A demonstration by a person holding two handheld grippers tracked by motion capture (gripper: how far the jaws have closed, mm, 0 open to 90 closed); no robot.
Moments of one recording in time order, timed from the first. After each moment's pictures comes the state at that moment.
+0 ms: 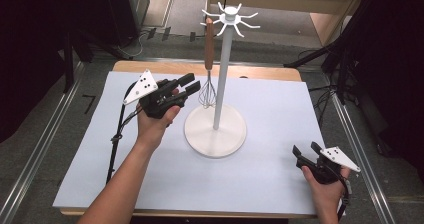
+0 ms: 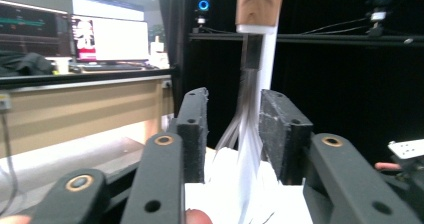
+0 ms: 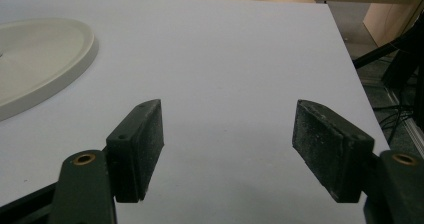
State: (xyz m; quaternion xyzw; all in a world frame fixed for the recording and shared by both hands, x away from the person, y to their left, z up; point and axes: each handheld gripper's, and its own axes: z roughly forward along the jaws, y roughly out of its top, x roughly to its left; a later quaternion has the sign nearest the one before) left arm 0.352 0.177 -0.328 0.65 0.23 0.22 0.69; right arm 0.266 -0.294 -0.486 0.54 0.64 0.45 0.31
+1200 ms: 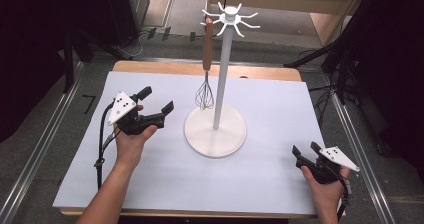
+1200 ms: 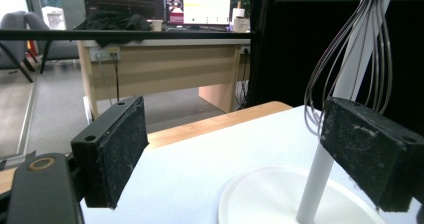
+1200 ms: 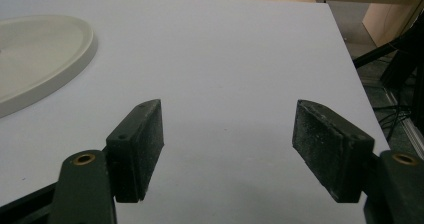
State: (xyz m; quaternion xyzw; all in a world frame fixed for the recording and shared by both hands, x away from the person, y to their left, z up) left arm 0.322 0.236 -0.375 0.64 0.36 0.30 0.60; right arm 0.266 -0.293 -0.486 0.54 0.65 0.45 0.31
